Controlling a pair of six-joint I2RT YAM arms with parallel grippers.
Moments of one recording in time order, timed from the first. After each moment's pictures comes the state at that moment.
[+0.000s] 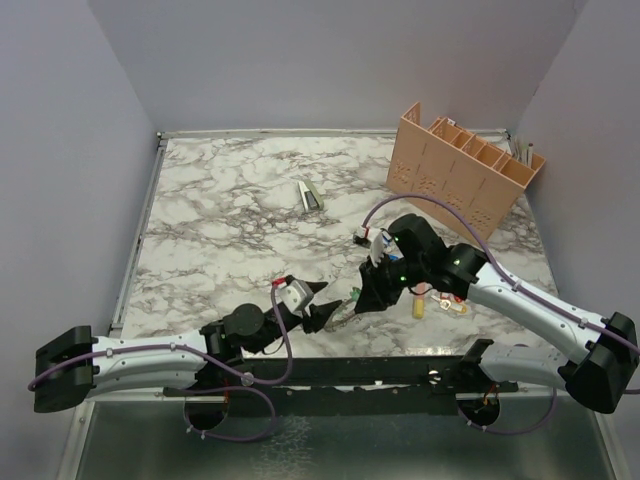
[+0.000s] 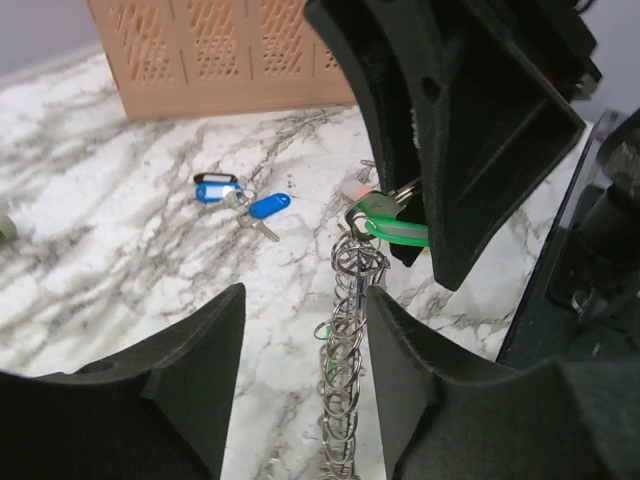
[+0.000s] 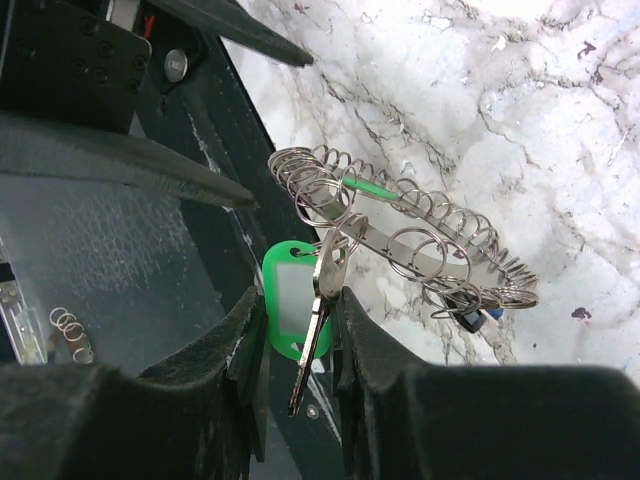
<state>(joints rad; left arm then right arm) -1.27 0.79 0.19 0.65 -0.32 -0.10 0.81 1.14 0.91 -0.60 -0.54 0.14</state>
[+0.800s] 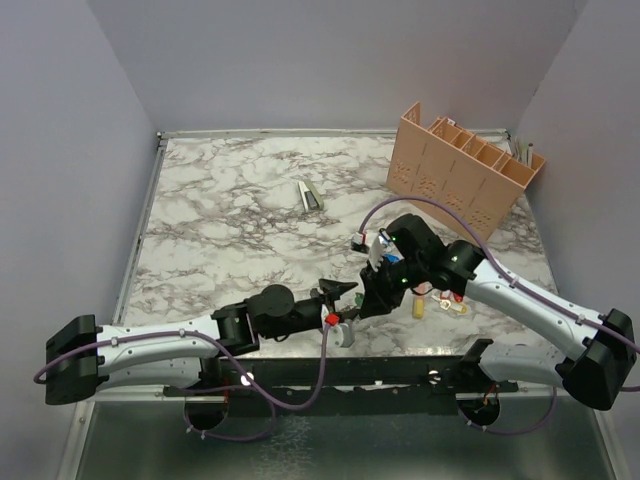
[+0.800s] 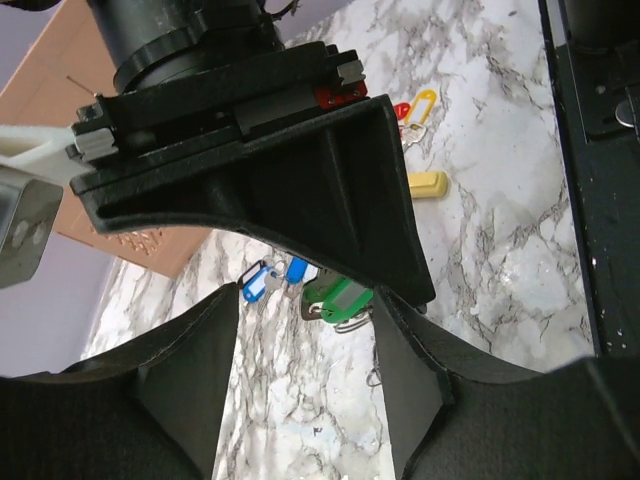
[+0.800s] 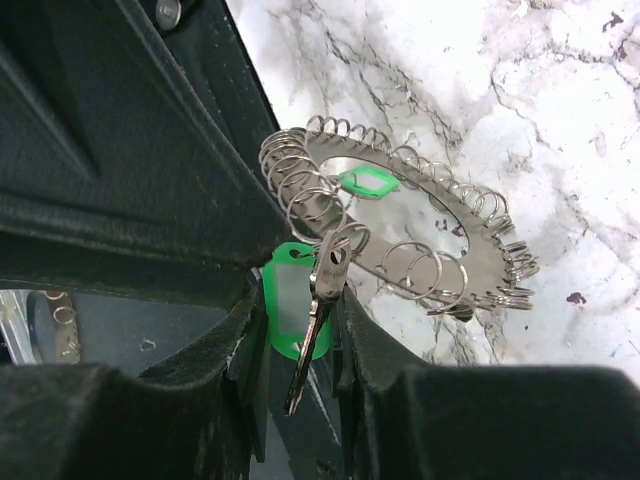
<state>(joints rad) -1.27 0.93 0.44 0.39 0.04 0.64 0.80 1.16 0.94 -0.69 -0.57 0.05</state>
